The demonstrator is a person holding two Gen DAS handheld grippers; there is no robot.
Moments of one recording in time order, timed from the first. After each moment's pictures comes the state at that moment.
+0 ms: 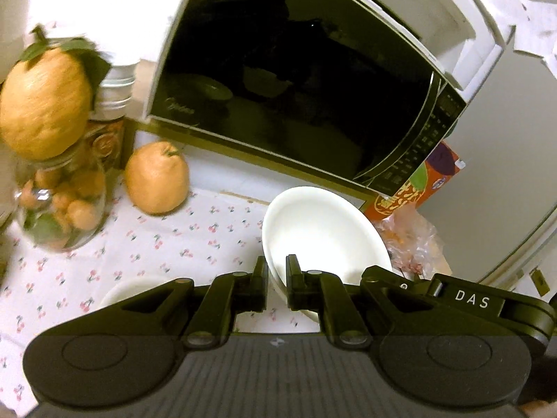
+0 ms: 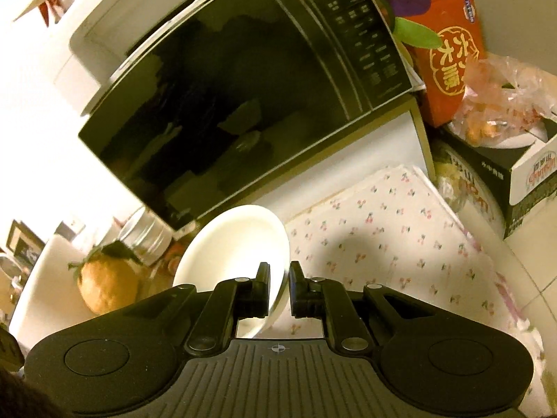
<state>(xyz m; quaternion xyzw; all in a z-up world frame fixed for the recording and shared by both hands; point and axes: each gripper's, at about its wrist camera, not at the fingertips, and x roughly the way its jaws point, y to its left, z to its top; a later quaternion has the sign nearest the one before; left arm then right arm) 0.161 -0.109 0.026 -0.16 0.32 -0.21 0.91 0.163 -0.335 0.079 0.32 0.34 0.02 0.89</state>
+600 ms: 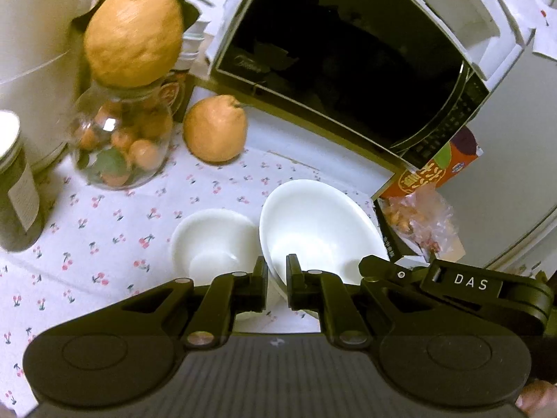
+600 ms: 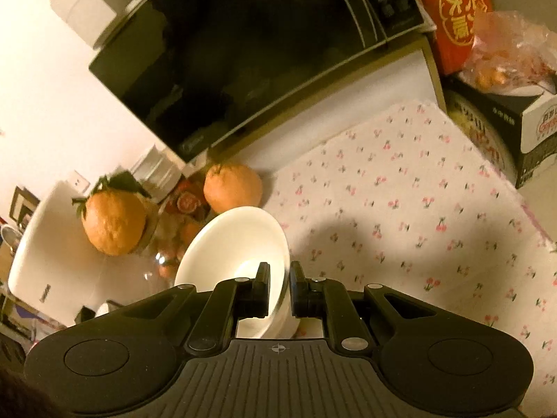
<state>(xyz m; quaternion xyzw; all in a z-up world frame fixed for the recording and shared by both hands) 0.129 -0.054 -0.013 -0.17 0.35 -0.19 0.90 0.140 -0.285 0.047 0.32 0.39 0.04 0.86</state>
